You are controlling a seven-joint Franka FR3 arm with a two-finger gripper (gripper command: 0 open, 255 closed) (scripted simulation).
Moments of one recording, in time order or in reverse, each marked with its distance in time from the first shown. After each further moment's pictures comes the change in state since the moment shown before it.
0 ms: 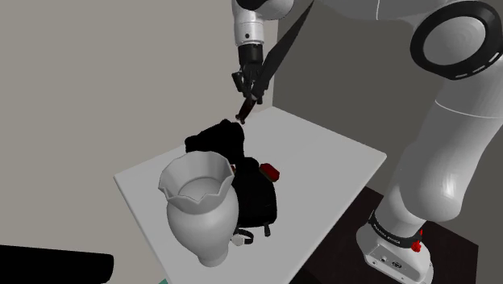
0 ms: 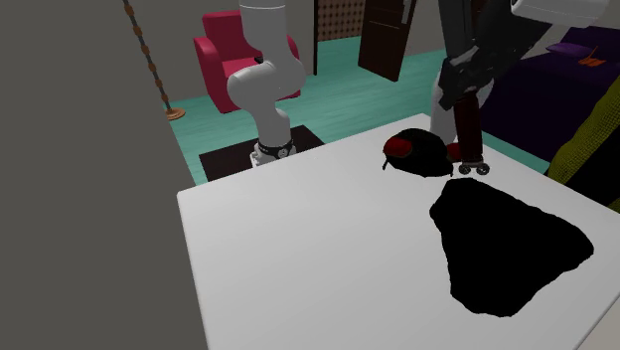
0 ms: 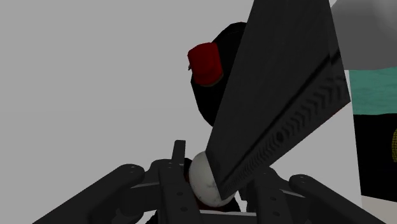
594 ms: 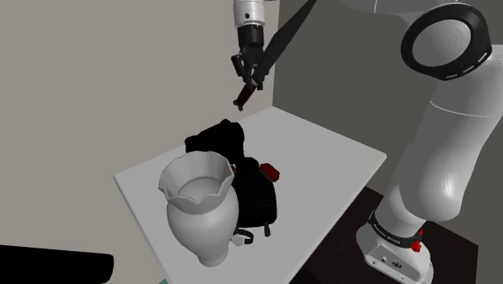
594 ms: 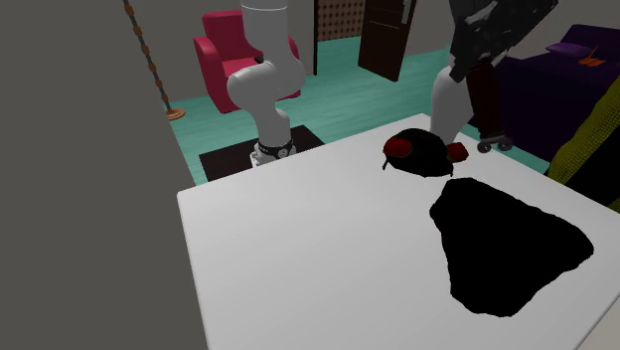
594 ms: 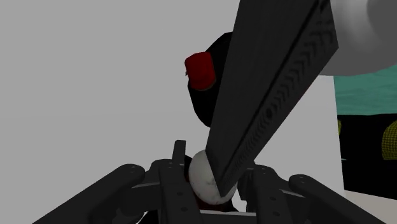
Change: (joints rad) arm -0.007 0.041 -0.004 0.174 0.010 -0.132 0.024
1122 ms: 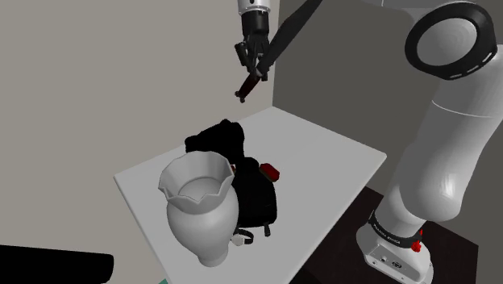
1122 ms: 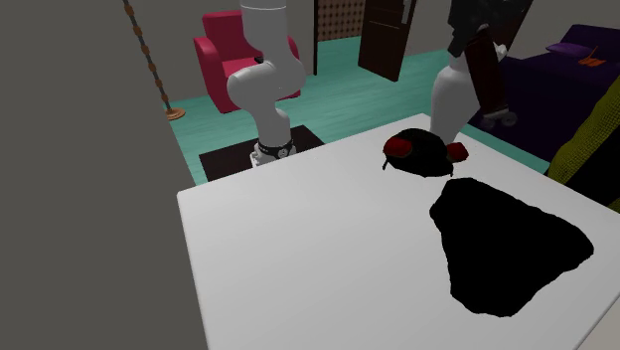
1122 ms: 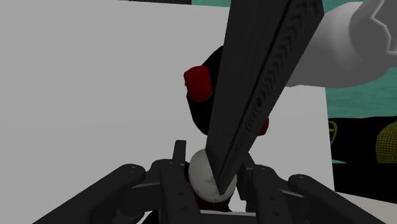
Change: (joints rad) arm -0.001 -0.019 0.000 0.062 0.007 -0.079 0.022
